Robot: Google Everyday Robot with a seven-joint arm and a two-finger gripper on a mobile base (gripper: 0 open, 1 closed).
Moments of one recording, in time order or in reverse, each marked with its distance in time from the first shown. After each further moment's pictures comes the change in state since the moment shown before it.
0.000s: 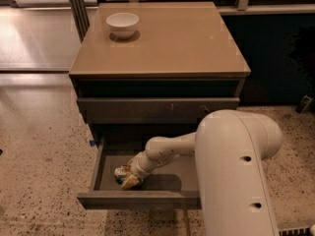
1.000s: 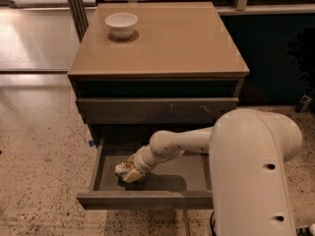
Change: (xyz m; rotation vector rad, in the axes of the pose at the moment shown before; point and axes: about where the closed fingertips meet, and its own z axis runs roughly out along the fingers) arm -0.020 -0.001 -0.038 0.020 -0.028 -0.037
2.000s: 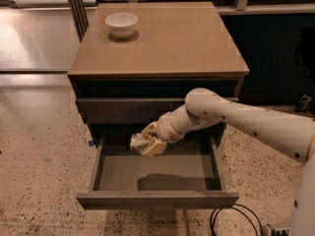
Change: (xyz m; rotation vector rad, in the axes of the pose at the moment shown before) arm -0.061 -0.006 -0.205 -0.009 -0.117 -0.207
